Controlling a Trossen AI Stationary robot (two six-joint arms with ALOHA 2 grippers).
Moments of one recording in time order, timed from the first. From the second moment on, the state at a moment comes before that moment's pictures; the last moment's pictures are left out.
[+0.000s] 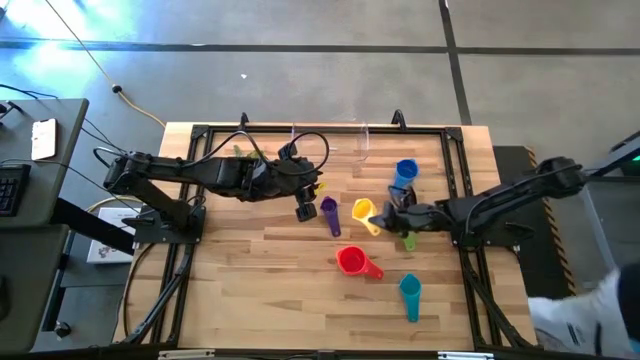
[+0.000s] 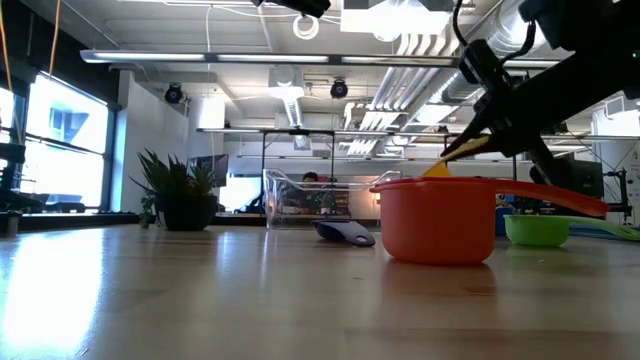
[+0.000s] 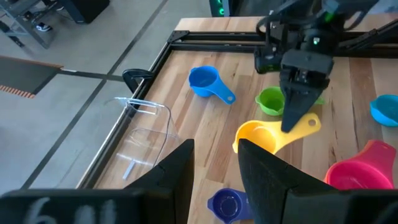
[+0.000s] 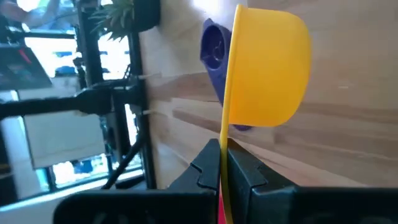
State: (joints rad) left arm -0.09 1.51 1.48 -0.58 -0.48 -0.06; right arm 0.20 1.16 0.31 0.36 0.34 1.74
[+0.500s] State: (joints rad) left arm -0.09 1.51 1.48 -0.58 -0.48 -0.05; right arm 0.20 1.40 0.43 0.39 0.34 1.82
